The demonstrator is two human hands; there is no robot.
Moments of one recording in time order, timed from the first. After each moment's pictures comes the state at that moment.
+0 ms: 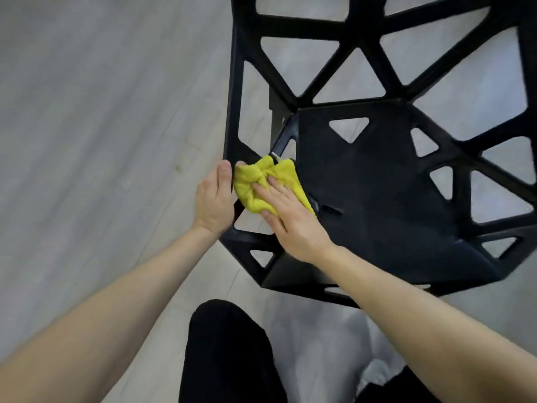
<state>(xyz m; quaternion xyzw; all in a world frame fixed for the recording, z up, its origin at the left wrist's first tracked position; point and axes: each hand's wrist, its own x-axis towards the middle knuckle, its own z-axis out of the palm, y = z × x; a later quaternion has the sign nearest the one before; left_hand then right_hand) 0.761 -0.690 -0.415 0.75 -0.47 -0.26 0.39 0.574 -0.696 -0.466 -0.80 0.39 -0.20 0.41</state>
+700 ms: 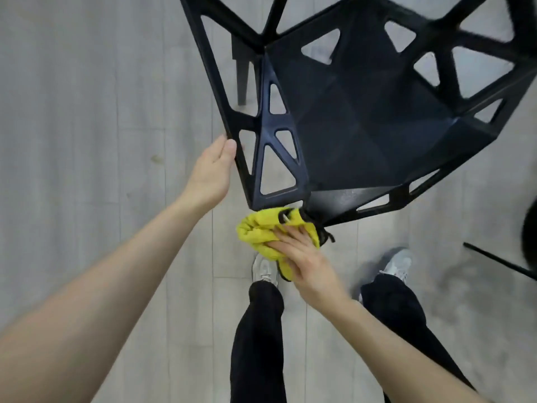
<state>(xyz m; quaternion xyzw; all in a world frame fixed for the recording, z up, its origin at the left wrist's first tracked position) 0.827 -0.716 -0.377 0.66 -0.53 -0.52 0.13 0.653 -0.500 -0.405 -0.60 0.61 -0.25 0.45</state>
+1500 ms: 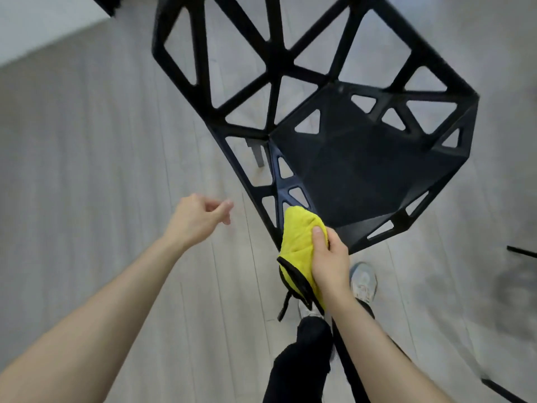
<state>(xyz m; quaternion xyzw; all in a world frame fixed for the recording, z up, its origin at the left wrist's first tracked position) 0.867 -0.785 -0.235 0.65 -0.66 -0.35 -0.13 0.673 -0.596 -0.307 -0.09 0.76 -0.40 0.50</state>
